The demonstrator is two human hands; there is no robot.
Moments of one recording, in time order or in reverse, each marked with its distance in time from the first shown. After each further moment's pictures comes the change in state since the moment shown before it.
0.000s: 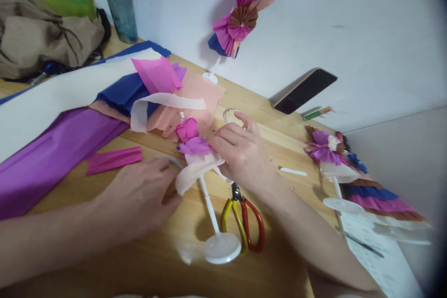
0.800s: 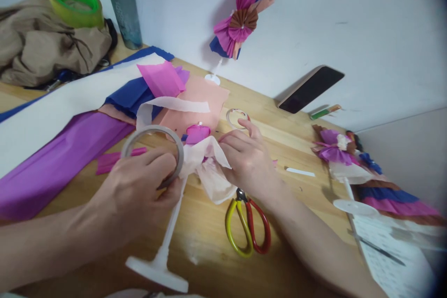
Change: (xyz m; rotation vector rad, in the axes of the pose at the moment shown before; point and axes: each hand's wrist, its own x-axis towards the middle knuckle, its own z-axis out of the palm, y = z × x) left_hand 0.003 0.020 -0.031 -0.033 0.250 -0.061; right_hand -0.011 -0.008 0.002 0.078 0.077 0.049
